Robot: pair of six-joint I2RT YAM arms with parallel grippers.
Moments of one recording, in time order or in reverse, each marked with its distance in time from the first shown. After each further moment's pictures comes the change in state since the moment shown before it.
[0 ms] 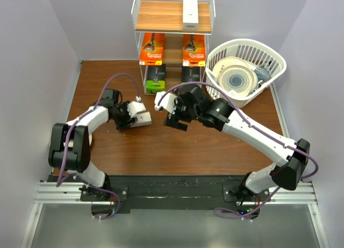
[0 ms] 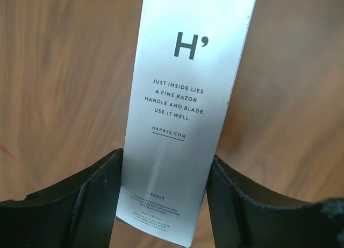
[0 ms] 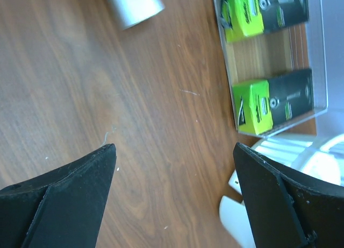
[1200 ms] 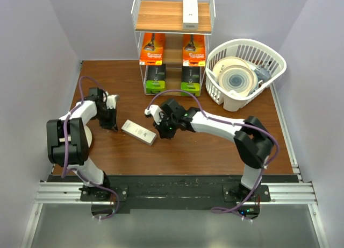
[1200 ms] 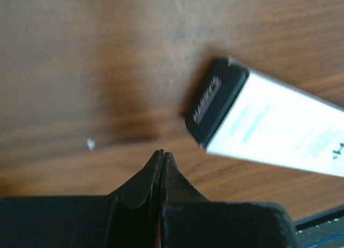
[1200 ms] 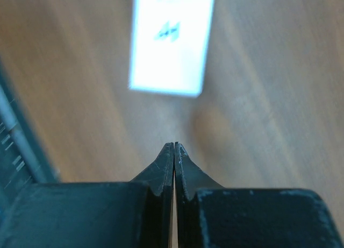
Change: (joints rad) left arm 0.202 0.066 0.089 -0.239 -0.056 -0.837; right arm -0.031 0.364 -0.177 0.329 -0.364 0.415
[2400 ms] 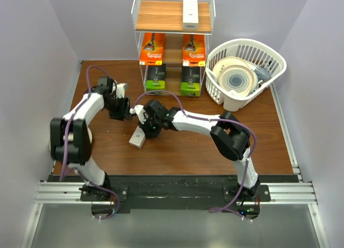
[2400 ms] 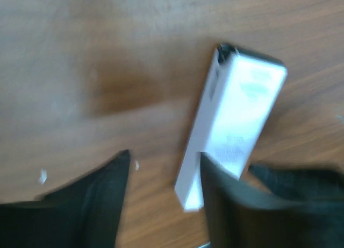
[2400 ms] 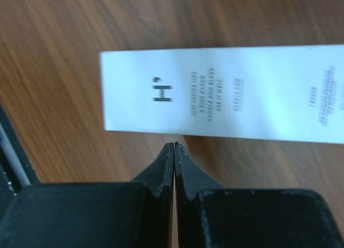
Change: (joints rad) left arm -0.138 0.055 0.189 -0.045 0.062 -0.142; right arm 0.071 0.270 0.250 0.042 0.005 0.110
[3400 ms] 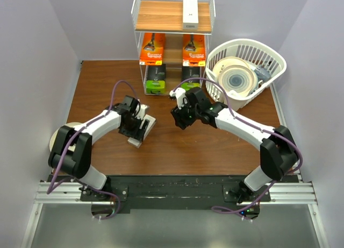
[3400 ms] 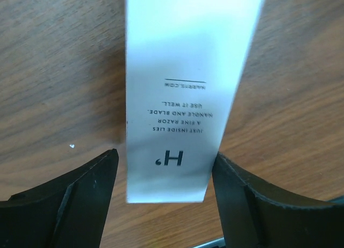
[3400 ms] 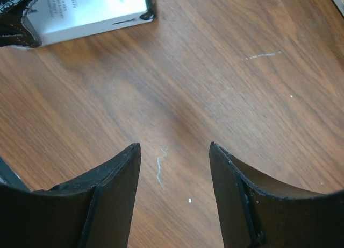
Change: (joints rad) left arm -0.320 -0.175 -0.297 0.085 -0.241 0.021; right arm -0.258 -0.510 -0.378 -0.030 0.117 -0.038
